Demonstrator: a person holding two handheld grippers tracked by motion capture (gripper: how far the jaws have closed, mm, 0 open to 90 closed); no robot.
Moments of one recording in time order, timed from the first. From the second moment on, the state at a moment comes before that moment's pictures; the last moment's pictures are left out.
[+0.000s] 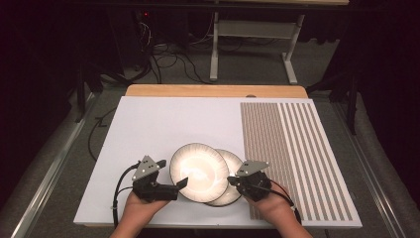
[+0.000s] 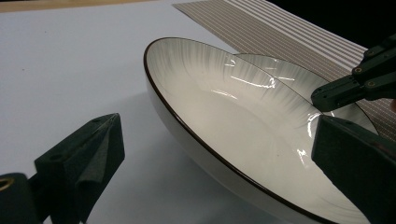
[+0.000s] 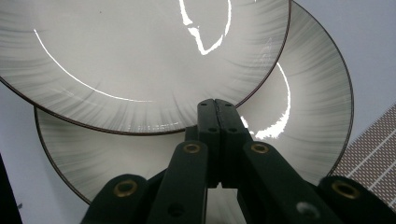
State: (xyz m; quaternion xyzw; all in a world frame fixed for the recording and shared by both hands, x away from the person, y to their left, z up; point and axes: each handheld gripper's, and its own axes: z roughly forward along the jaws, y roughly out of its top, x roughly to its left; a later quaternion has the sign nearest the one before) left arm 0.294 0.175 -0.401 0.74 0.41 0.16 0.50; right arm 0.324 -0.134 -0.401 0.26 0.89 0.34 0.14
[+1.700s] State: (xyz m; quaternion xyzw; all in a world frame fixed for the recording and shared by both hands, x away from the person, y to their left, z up) left arm 0.312 0.166 -0.404 0.72 0.52 0.01 0.46; right arm 0.324 -0.134 -0.402 0.26 0.89 0.34 0.14
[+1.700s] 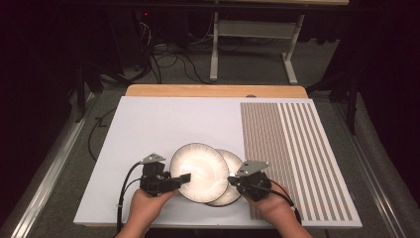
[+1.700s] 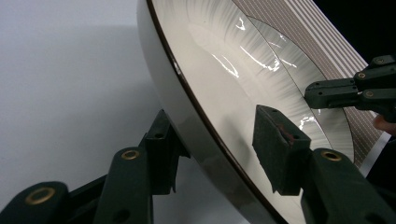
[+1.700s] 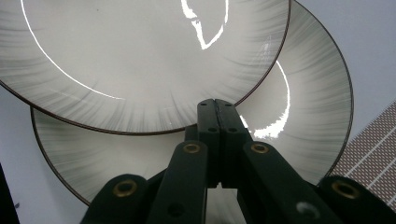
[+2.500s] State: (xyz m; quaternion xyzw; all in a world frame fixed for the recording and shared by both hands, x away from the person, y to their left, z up) left arm 0.313 0.172 -0.405 0.70 0.52 0.00 0.48; right arm 0.321 -0.148 -0.390 0.28 0.87 0.38 0.15
